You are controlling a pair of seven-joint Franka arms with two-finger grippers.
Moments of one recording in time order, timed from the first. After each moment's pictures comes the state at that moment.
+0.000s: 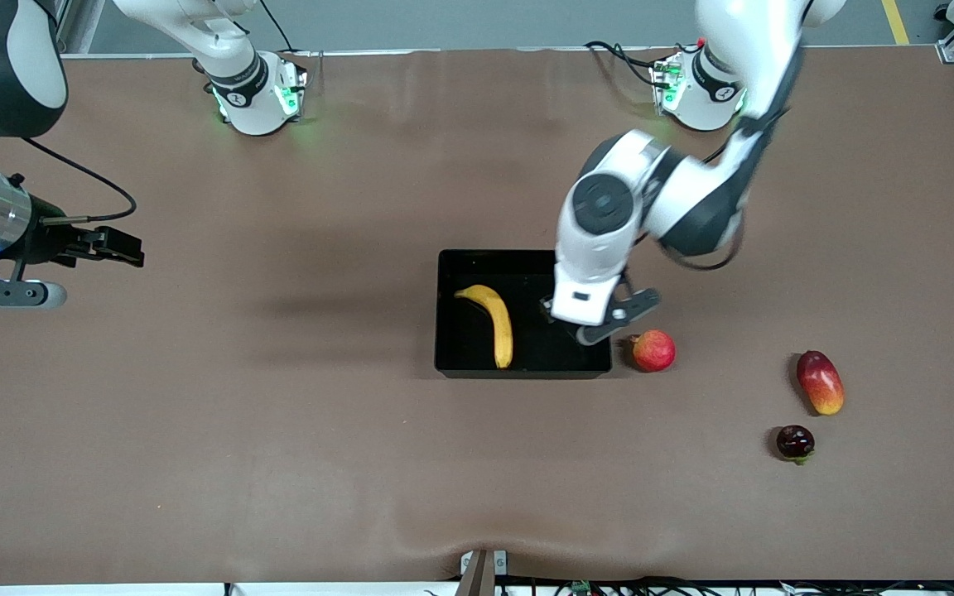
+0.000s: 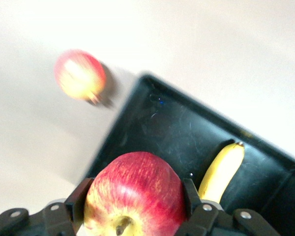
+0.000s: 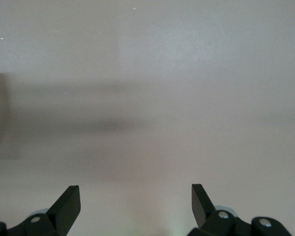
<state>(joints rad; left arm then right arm) -0.49 0.42 -0.09 -1.54 0.11 1.93 -1.11 0.09 0.16 -0.04 -1.53 0.02 1.53 0.05</state>
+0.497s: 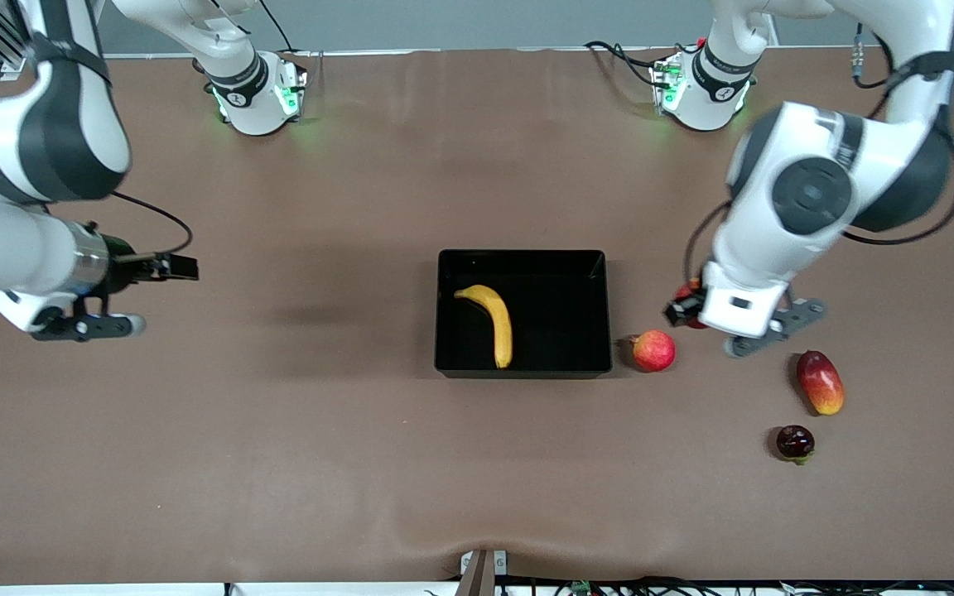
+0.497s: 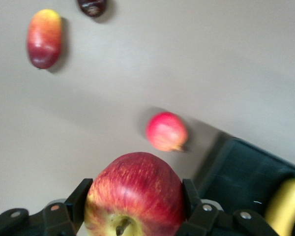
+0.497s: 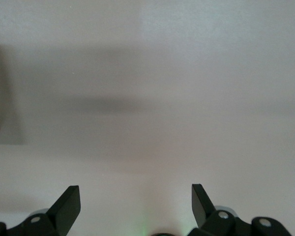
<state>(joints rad) -0.23 0.30 -0.09 -1.63 0.11 1.83 -0.77 0.13 0.28 -0.04 -1.53 0.06 1.53 0.05</state>
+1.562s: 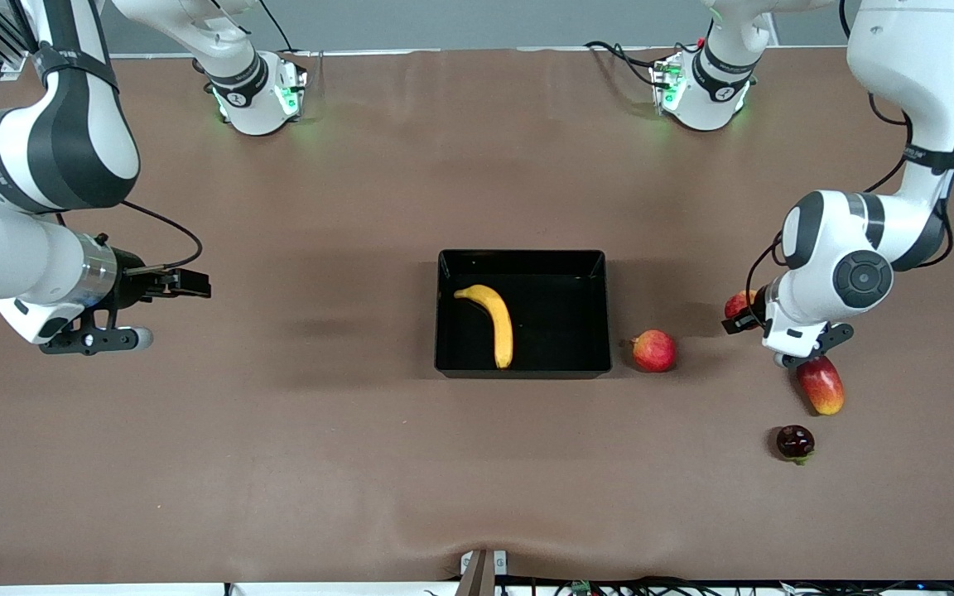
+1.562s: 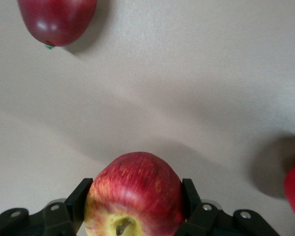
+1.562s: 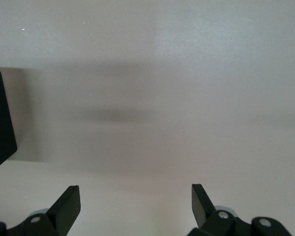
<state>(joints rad) 0.01 0.39 -0.09 -2.02 0.11 2.23 -0.61 0.14 0.28 -0.04 -1.53 0.10 1.62 0.04</state>
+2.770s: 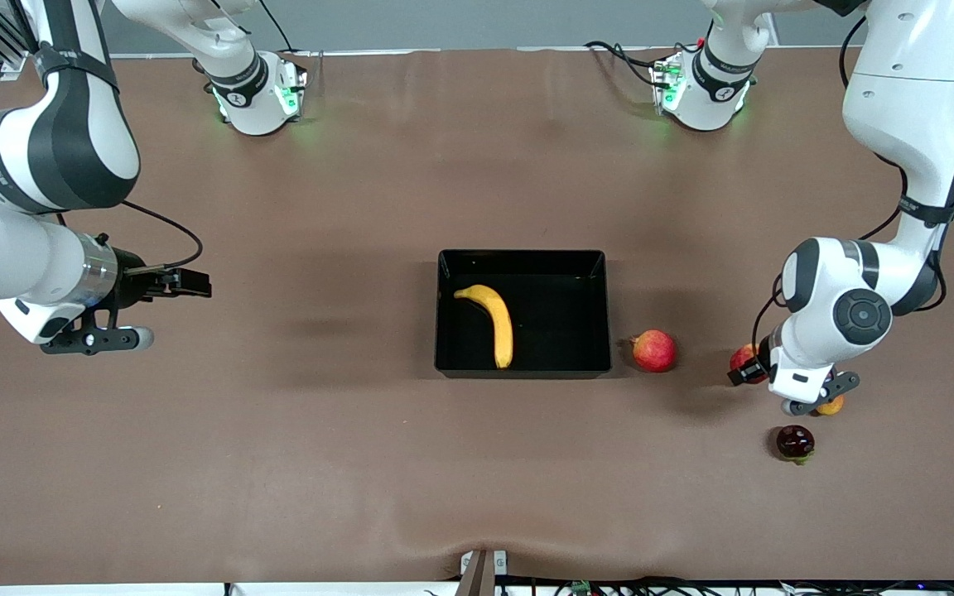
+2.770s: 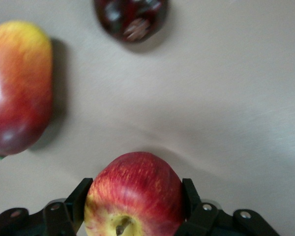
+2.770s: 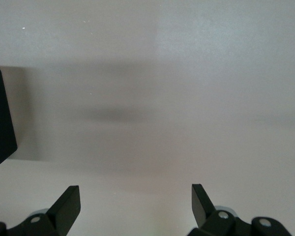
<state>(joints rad) 0.02 0.60 -0.10 -1.77 0.18 2.36 -0.62 0.14 0.28 -0.04 -1.53 0.10 1.61 0.04</state>
